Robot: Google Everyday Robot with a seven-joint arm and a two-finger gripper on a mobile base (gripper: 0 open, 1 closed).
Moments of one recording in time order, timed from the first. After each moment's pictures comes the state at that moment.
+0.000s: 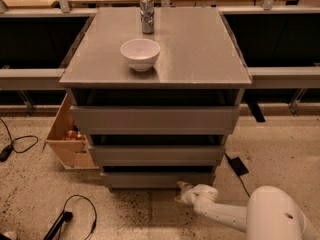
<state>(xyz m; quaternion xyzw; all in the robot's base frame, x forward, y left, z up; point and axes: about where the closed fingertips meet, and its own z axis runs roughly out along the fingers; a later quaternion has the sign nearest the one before) 0.639 -0.114 0.133 -0.61 0.72 -0.04 0.34</state>
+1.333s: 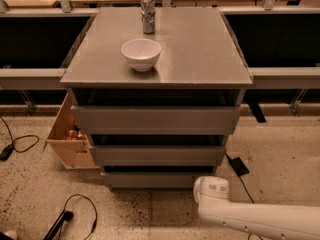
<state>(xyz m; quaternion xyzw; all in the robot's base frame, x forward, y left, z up) 0.537 -0.173 0.398 -0.62 0.73 -0.20 0.20</state>
